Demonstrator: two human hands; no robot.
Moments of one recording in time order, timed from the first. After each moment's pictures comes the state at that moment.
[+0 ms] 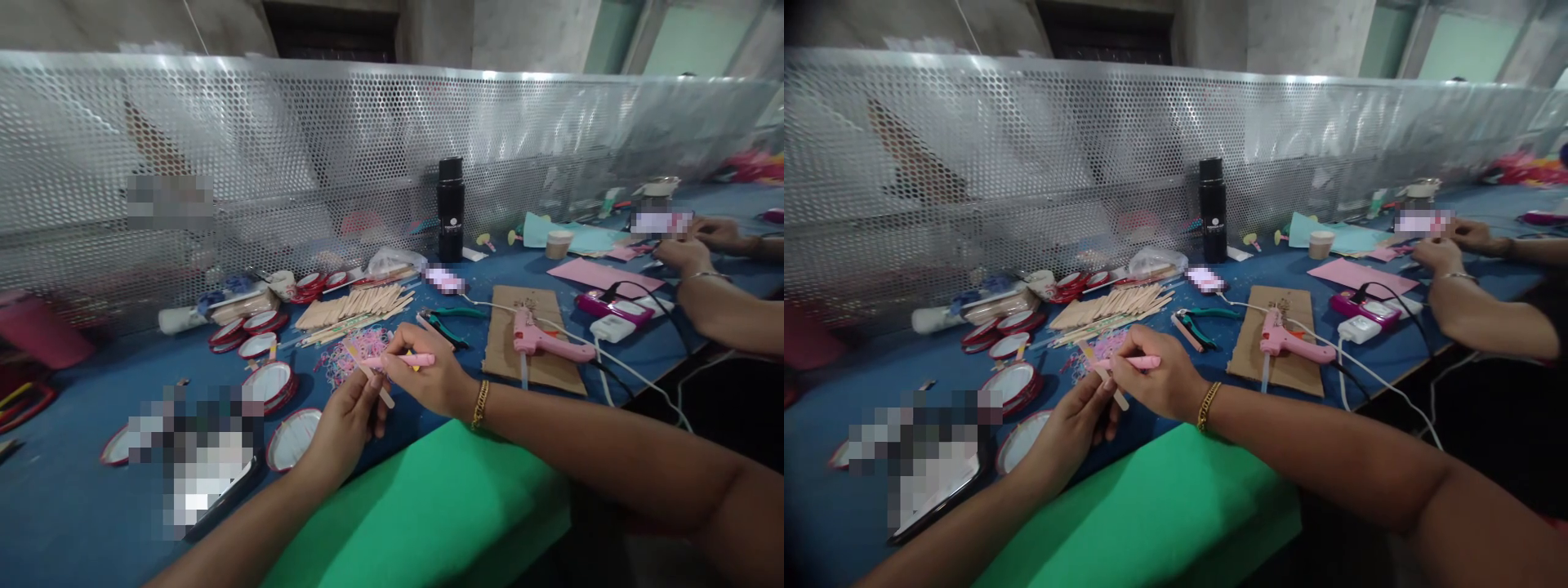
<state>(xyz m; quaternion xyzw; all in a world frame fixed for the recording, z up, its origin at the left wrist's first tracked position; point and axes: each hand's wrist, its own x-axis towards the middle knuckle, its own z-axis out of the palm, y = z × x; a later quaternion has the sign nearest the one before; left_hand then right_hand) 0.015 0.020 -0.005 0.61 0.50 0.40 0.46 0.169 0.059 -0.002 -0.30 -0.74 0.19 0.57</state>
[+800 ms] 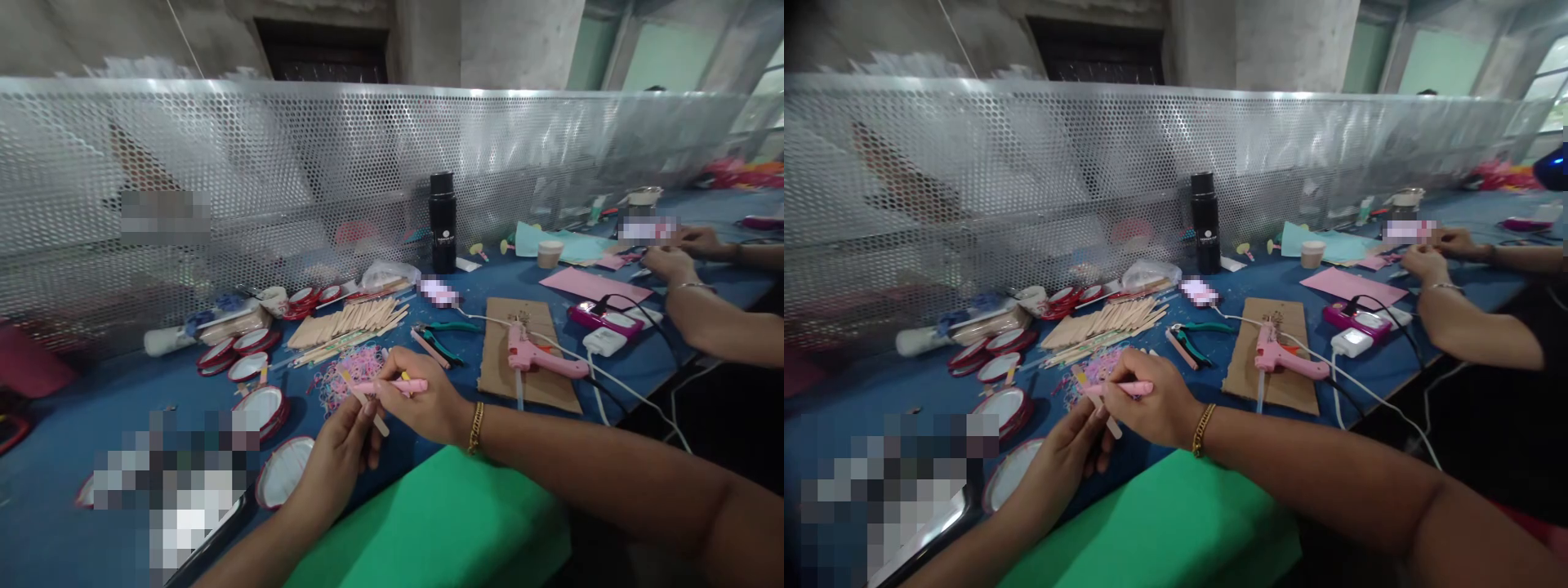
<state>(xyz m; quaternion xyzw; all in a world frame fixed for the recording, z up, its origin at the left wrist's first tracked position) 0.014 0.018 0.001 0.59 0.52 0.39 0.48 0.168 0.058 0.005 -0.31 -0.74 0.25 0.54</state>
